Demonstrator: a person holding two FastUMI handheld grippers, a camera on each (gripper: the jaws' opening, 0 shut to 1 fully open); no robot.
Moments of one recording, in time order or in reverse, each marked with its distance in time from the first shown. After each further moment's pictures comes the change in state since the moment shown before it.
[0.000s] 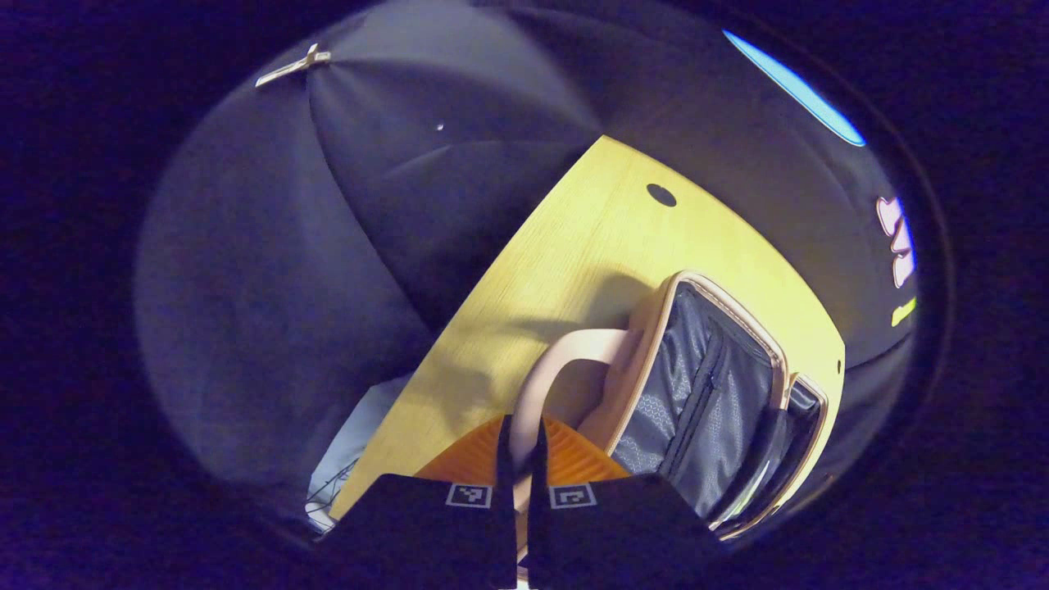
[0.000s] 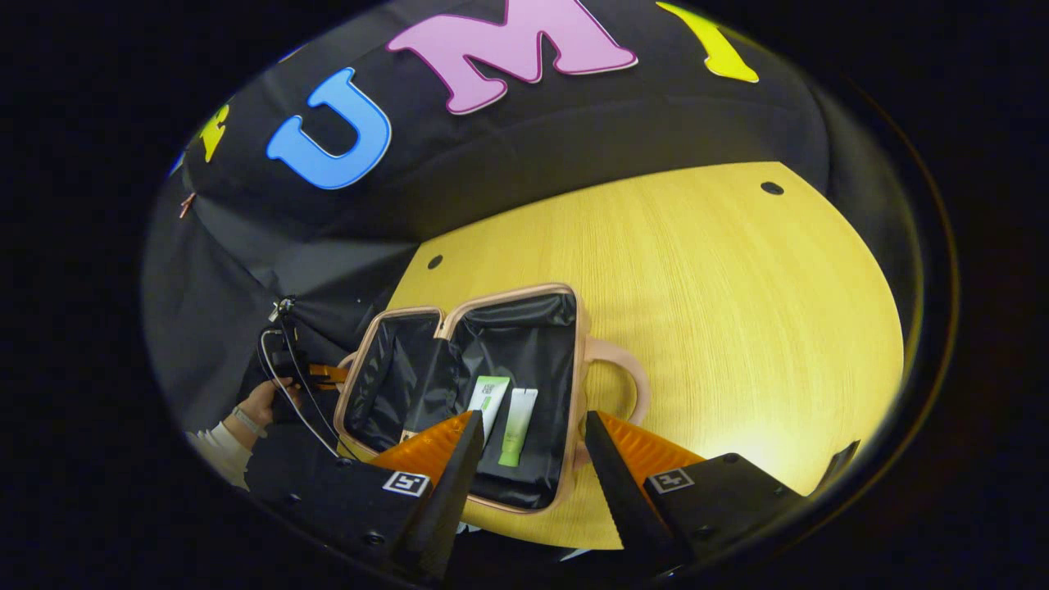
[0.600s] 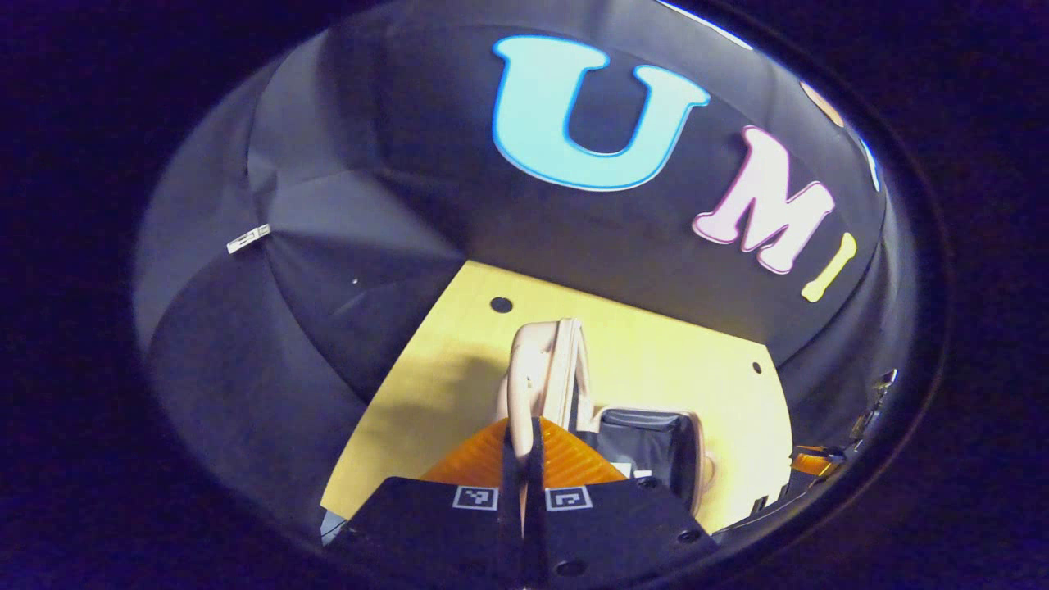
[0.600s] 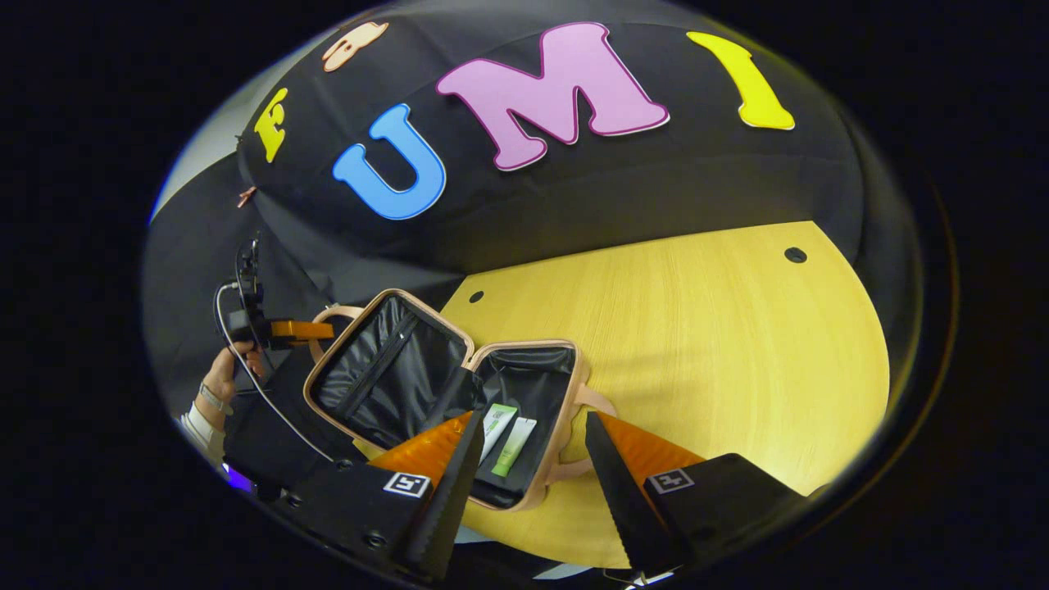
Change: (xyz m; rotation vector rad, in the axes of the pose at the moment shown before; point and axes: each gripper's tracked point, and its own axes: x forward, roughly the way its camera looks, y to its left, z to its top) left arm -0.213 -0.211 0.020 0.192 -0.349 -0.217; right arm -0.071 -0.039 0.059 -0.128 -0.108 0.163
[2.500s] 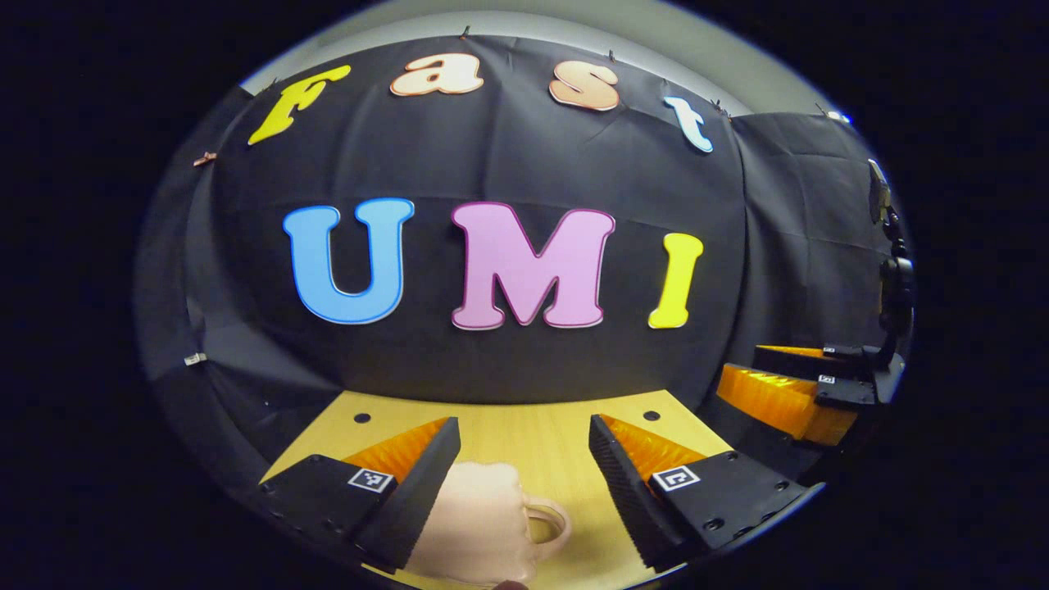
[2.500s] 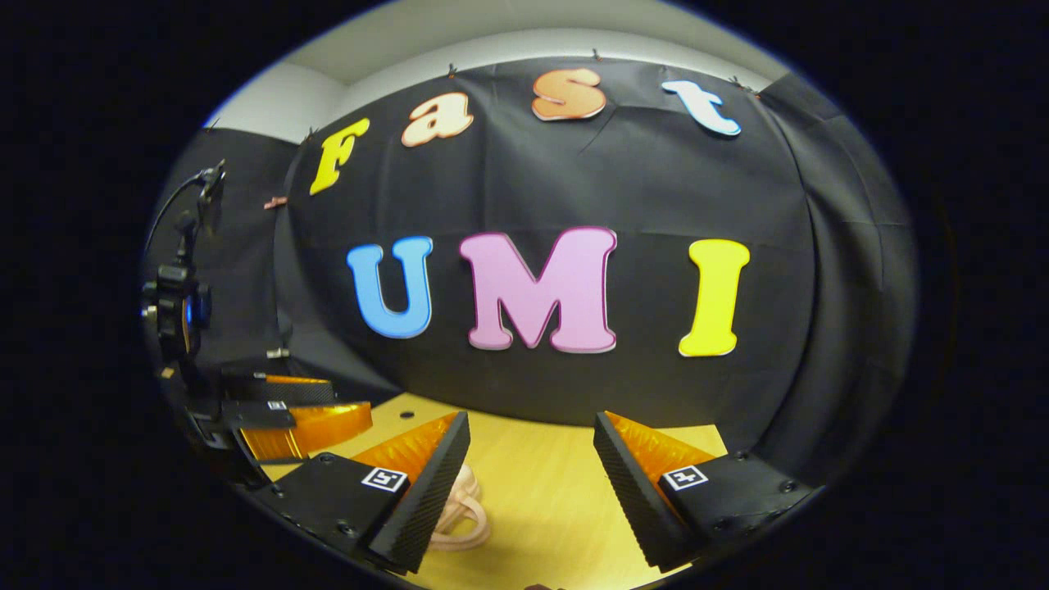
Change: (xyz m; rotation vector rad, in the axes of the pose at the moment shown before) left arm -0.089 -0.307 -0.016 0.305 -0.522 -0.119; right arm -0.135 0.010 0.184 -0.355 -0.613 -0.189
